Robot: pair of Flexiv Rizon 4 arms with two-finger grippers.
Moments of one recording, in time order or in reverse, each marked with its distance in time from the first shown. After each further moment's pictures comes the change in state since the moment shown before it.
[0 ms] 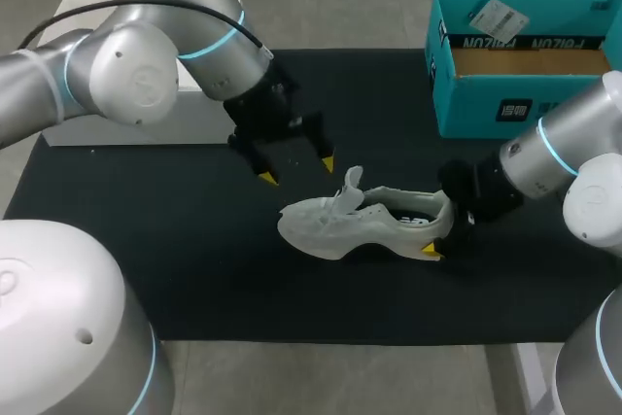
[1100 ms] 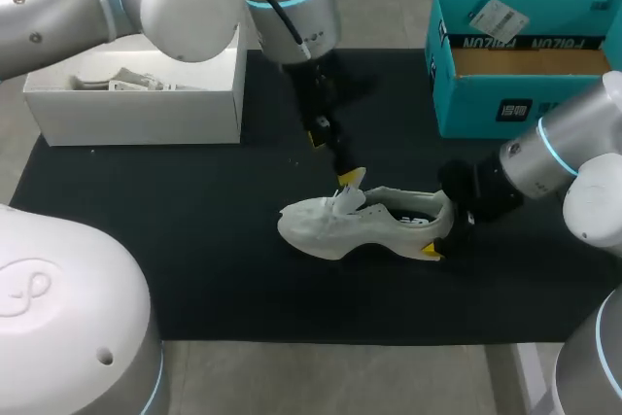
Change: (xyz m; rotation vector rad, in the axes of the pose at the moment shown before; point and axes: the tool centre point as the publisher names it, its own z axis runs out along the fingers) left arm 0.055 0.019 -0.035 -0.151 -0.204 1.055; right arm 0.000 0.000 0.000 0.000 0.000 0.000
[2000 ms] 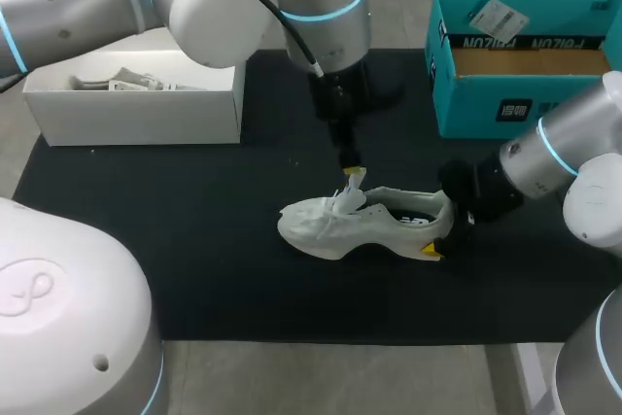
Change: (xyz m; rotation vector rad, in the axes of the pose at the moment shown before) left arm -0.002 -0.024 0.009 -0.015 -0.104 0.285; right arm 0.000 0.000 0.000 0.000 0.000 0.000
